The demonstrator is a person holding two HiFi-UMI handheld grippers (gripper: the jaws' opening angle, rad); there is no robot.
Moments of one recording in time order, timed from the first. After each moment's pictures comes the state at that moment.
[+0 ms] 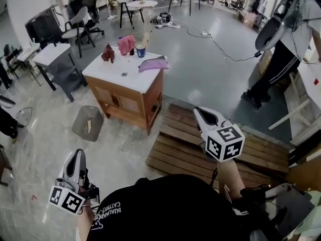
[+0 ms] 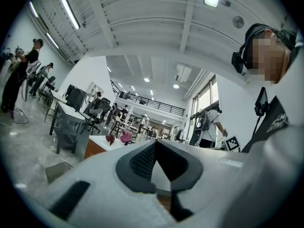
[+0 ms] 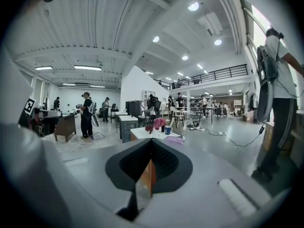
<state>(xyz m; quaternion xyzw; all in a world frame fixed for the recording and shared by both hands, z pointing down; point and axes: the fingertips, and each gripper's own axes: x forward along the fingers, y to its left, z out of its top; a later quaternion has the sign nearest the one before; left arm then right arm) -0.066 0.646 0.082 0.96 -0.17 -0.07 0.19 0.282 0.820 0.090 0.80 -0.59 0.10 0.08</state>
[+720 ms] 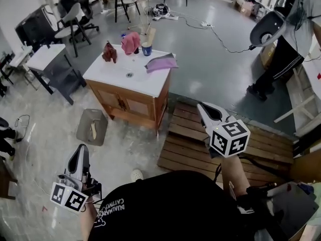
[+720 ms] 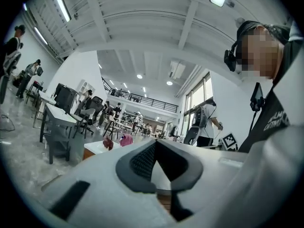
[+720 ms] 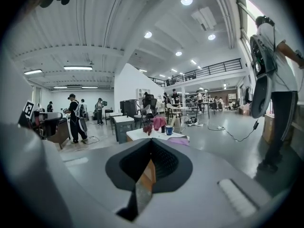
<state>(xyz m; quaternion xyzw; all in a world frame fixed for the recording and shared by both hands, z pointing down) -0.027 0.492 0.076 0.98 -0.12 -0.05 0.16 0.301 0.683 0.103 0.81 -0.57 0.13 0.06</state>
